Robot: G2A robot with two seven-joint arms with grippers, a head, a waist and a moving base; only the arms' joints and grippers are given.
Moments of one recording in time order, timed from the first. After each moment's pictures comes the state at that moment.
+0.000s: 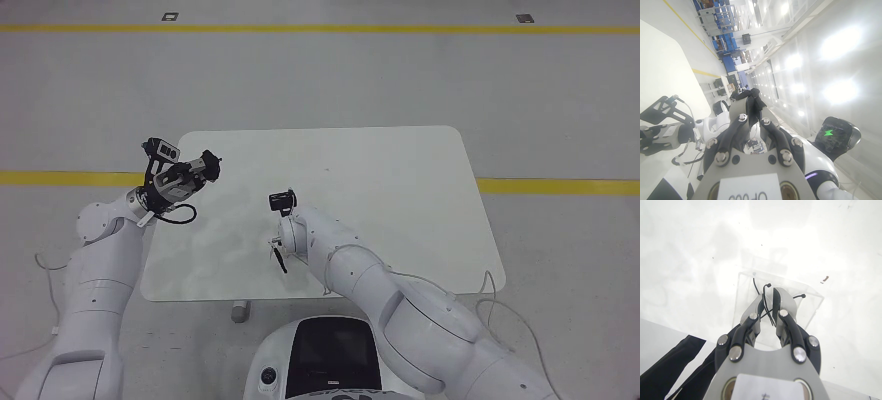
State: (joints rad) left arm 1.07 -1.09 -1.52 -0.99 -0.76 -0.34 -1.37; right arm -0.65 -1.99 0.58 -0.28 -0.71 0.33 0.70
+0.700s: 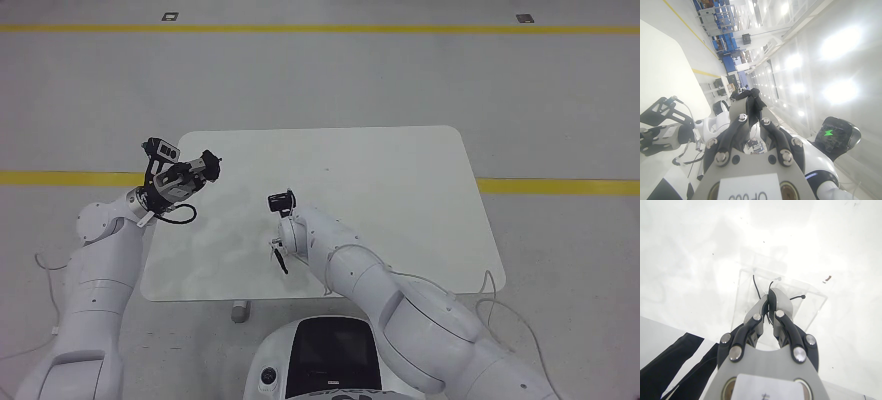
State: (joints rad) left arm 1.07 -1.09 -1.52 -0.99 -0.76 -0.34 -1.37; right arm -0.65 -1.99 0.58 -0.28 -0.72 0.31 0.71
